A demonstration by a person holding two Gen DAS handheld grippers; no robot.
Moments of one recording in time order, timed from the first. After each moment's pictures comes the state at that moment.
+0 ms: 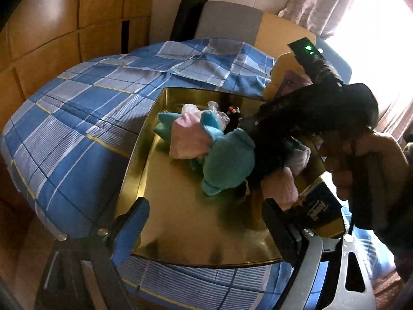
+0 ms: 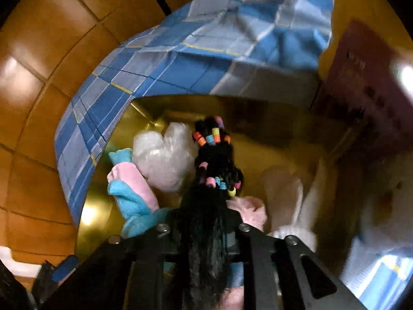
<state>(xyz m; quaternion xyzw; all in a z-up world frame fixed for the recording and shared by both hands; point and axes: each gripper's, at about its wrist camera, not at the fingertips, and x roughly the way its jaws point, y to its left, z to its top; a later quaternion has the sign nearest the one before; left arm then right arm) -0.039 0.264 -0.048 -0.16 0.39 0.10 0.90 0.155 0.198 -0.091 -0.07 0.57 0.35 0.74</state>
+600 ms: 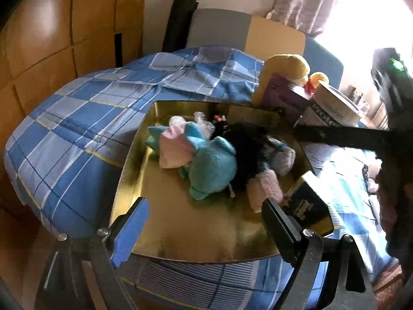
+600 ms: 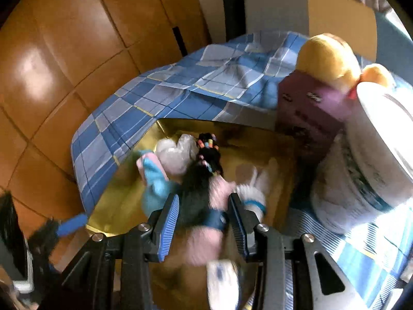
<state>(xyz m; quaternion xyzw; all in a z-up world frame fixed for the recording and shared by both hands) -0.044 0.241 -0.028 -0.13 0.38 0.08 0.91 0.084 0.101 -0.016 -0.10 0.44 0.38 0.81</state>
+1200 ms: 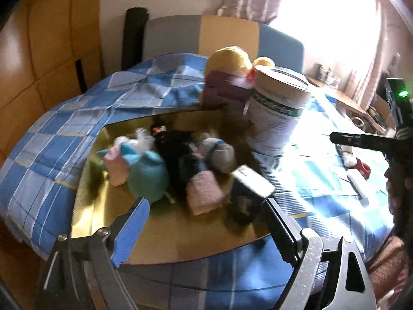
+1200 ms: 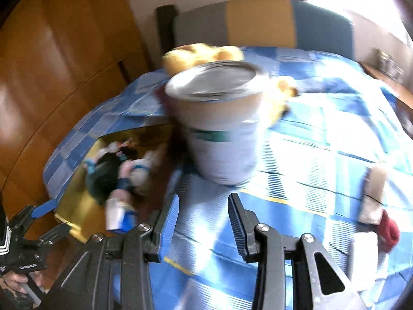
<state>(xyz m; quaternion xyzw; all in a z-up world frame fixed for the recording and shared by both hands) -0.034 0.163 -0.006 -0.05 0.37 0.00 0.93 0.086 -0.084 -0.002 -0.02 0.41 0.23 0.88</state>
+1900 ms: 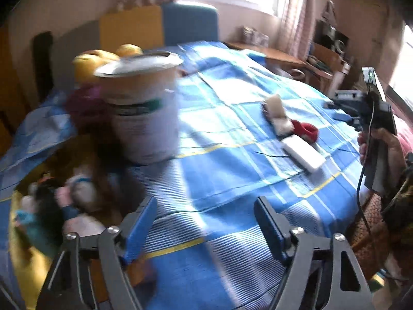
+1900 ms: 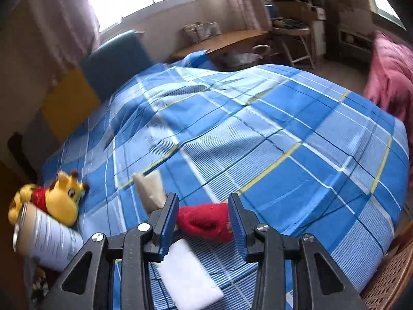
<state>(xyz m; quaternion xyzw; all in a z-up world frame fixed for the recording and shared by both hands) 0.031 -0.006 -0.011 0.05 0.41 -0.19 0.89 0.092 -0.368 -0.024 0.26 0.34 -0.14 0.89</state>
